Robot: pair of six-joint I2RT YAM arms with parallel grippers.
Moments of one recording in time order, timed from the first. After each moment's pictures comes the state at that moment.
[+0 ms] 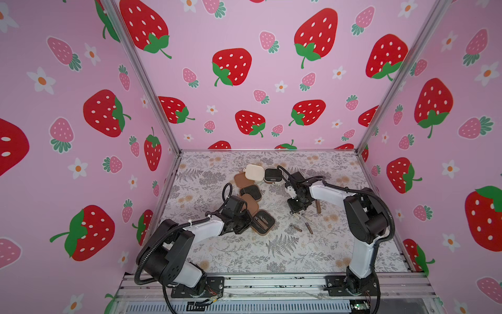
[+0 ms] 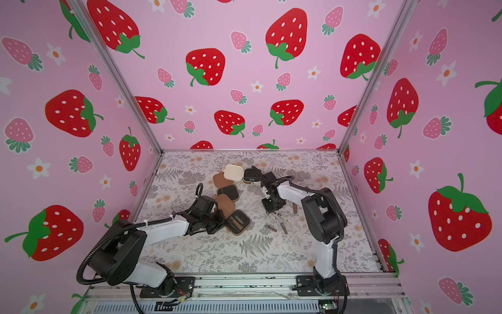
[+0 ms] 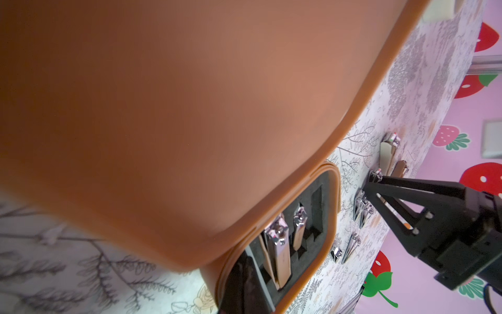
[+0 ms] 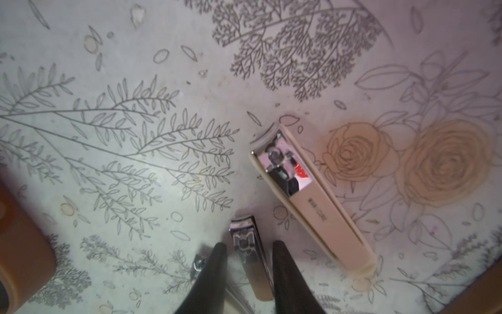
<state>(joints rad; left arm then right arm) -0.51 1.49 0.60 -0.07 0.31 -1.10 0.63 1.91 1.26 -0.71 -0.03 0.05</state>
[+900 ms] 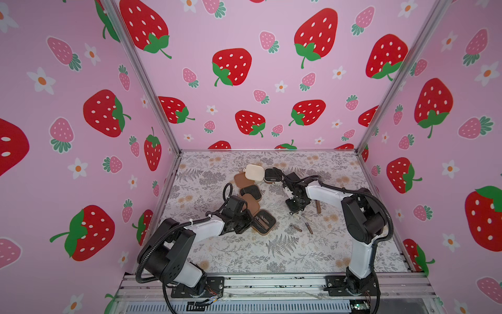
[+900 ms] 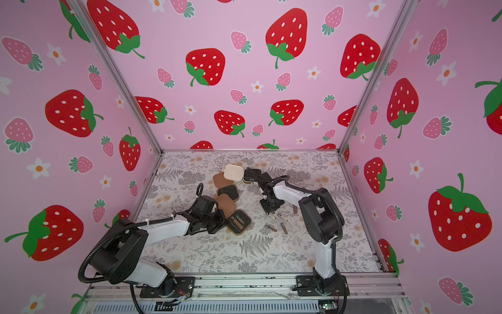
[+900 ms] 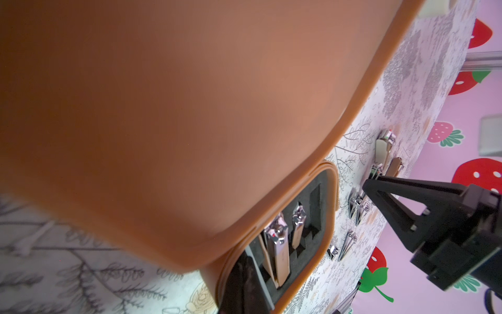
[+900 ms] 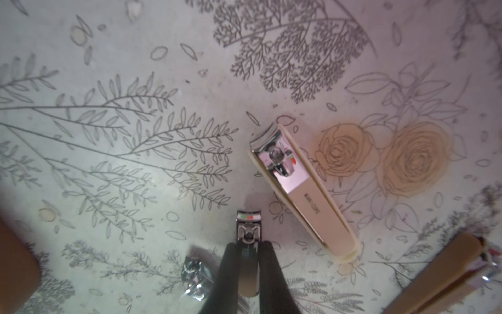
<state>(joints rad) -0.51 1.50 0.60 -0.06 0.32 -1.10 0.68 1.93 1.33 -0.78 0.10 0.04</state>
